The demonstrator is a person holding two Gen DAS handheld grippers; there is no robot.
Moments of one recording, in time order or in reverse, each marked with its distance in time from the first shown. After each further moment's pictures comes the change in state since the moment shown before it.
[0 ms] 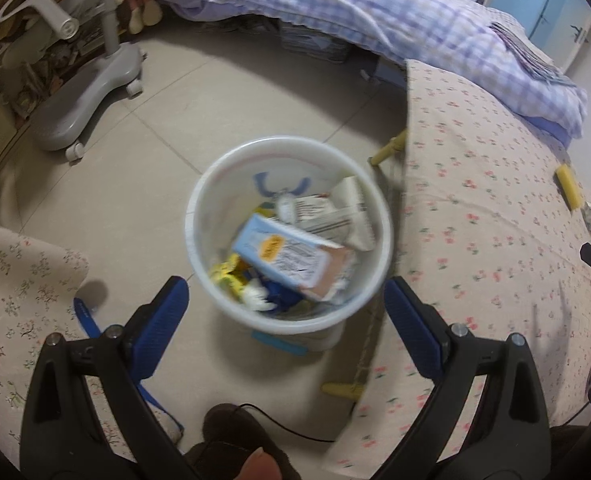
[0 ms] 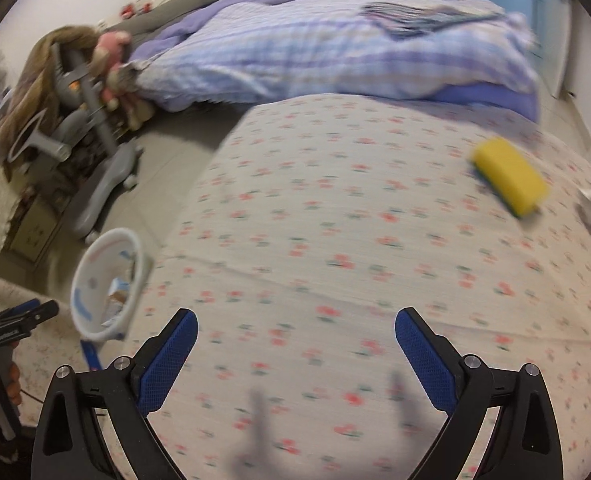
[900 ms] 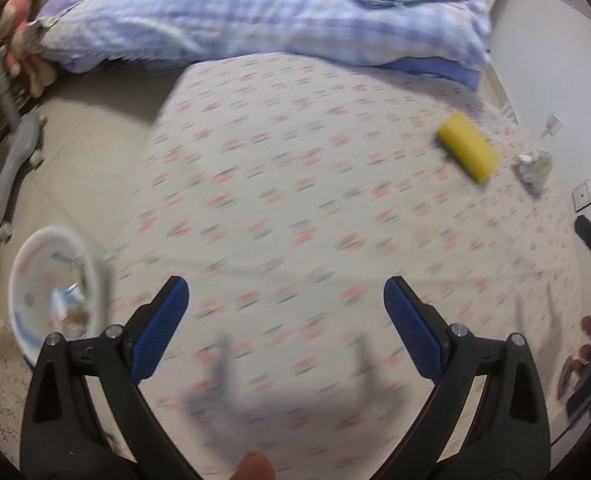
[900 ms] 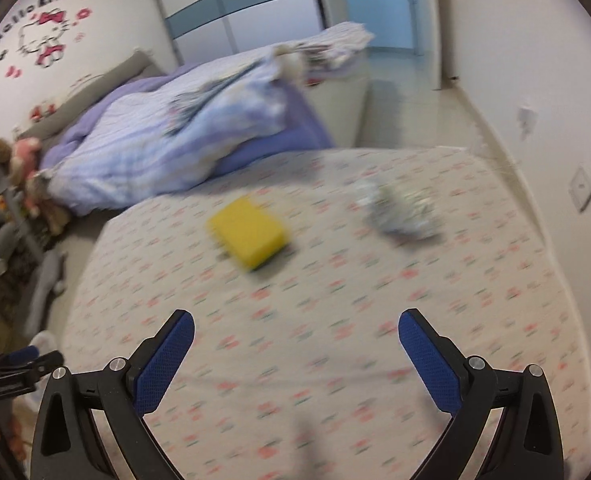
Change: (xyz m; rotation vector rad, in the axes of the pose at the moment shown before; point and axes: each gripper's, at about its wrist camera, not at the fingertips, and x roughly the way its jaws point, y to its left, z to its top) left arm 0.009 -0.280 0.037 0.242 0.024 -0.124; right arm -0.089 -0.212 -0.003 0.281 -0.228 -0.229
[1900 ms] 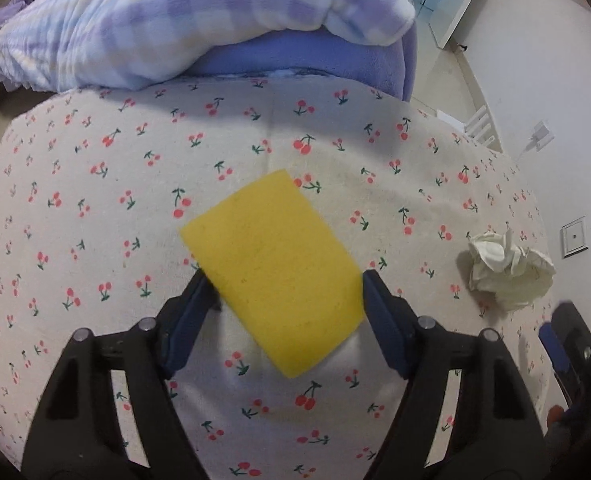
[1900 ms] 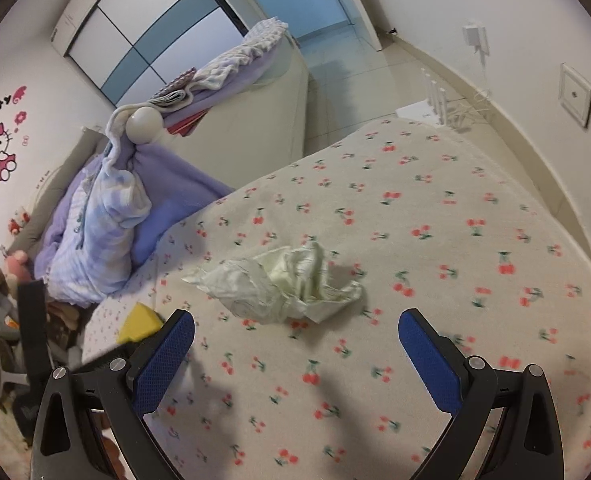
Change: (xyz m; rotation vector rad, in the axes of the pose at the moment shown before) left arm 0.123 -0.193 0.098 -0.020 0.003 -0.110; right arm 0.087 -0.132 0.051 0.333 -0.004 0.111
